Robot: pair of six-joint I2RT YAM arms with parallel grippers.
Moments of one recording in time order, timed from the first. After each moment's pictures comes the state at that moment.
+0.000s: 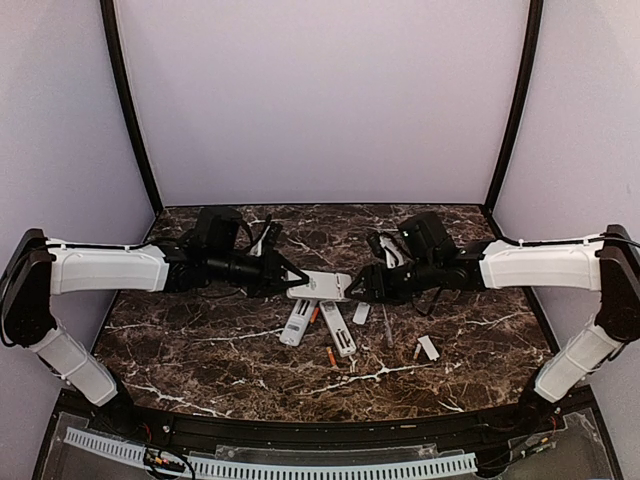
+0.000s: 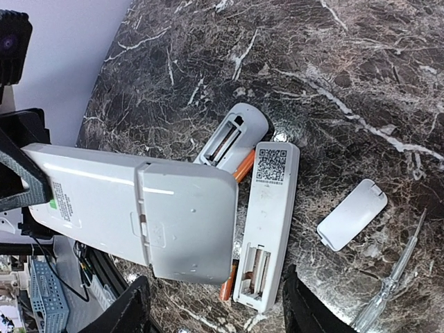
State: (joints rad) left arm -0.71 1.52 0.93 0.06 0.56 -0.89; right arm 0.78 1.52 0.94 -0.17 -0.36 0.61
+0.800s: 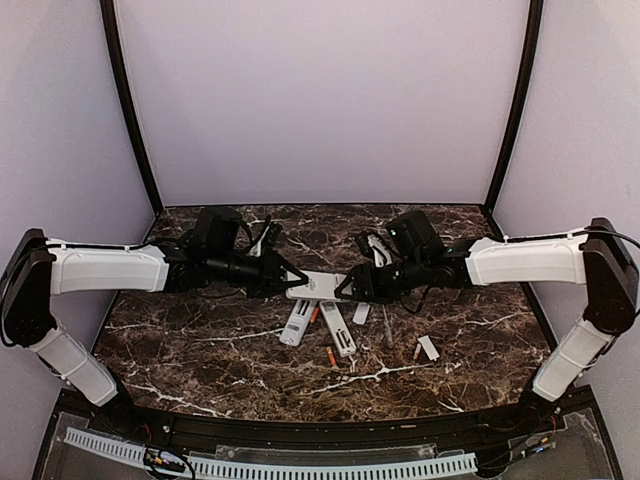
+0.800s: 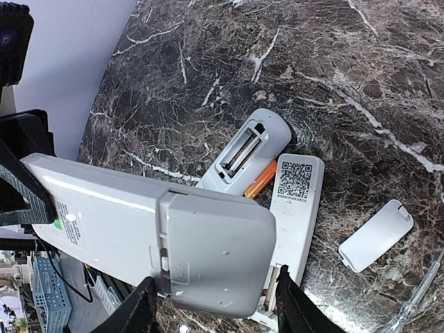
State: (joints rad) left arm -0.71 1.52 0.93 0.06 0.57 -0.89; right arm 0.80 1.60 1.01 -0.14 -0.39 0.61
